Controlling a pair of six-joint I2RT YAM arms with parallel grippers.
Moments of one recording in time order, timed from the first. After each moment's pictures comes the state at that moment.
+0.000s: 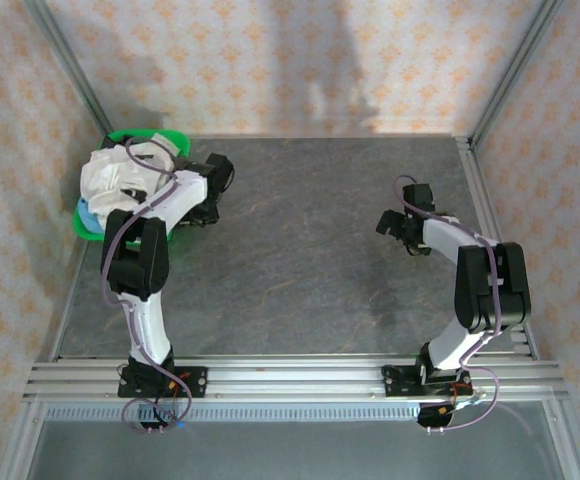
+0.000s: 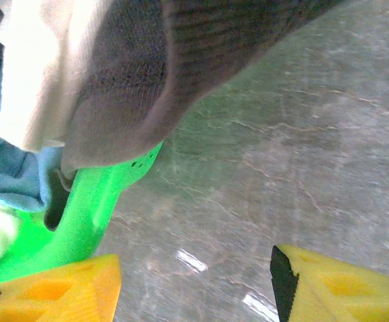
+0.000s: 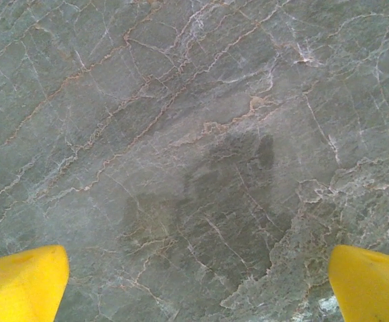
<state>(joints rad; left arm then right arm) -0.19 1.96 1.54 -1.10 -0.52 -0.64 0.07 1.64 0.94 -0.39 0.06 0.50</state>
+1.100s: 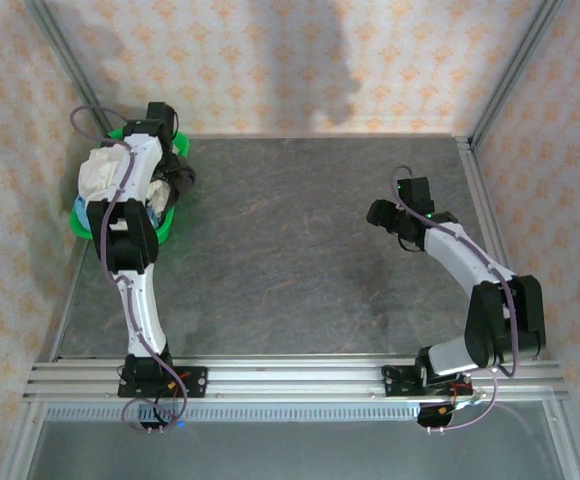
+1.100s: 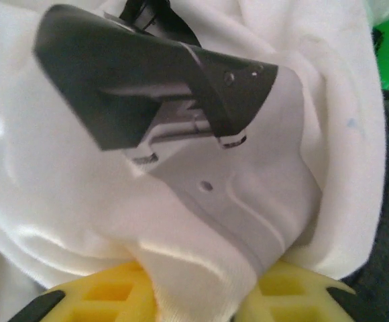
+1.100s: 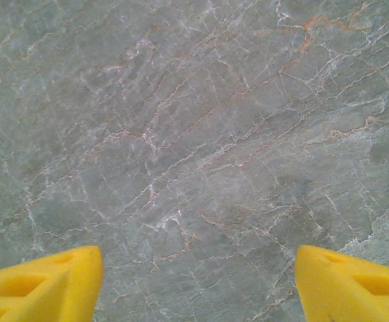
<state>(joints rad) 0.09 2.19 2.12 -1.15 -0.37 -0.49 0.17 1.43 0.95 -0.41 -0.03 0.53</state>
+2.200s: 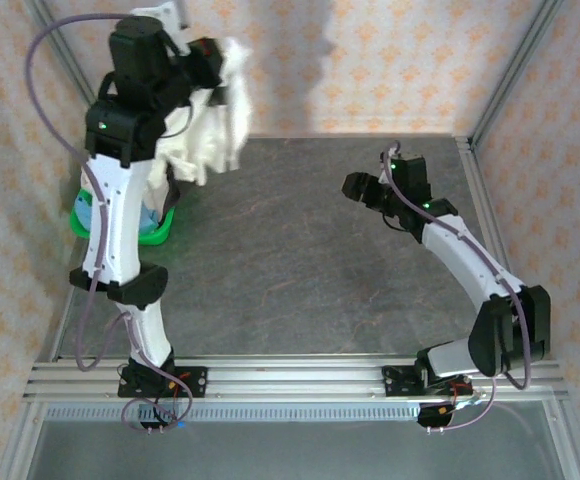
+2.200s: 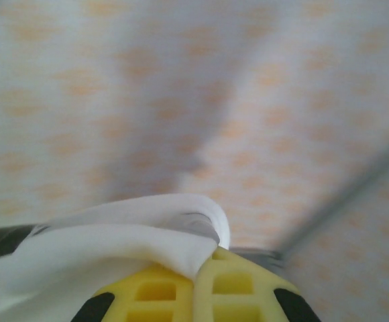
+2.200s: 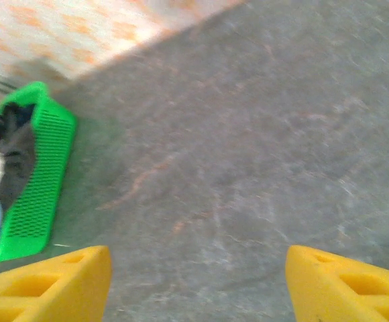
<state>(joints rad) -0.31 1.89 2.77 -1.00 0.04 -0.48 0.27 1.38 1.12 -0.33 -0.28 0.57</state>
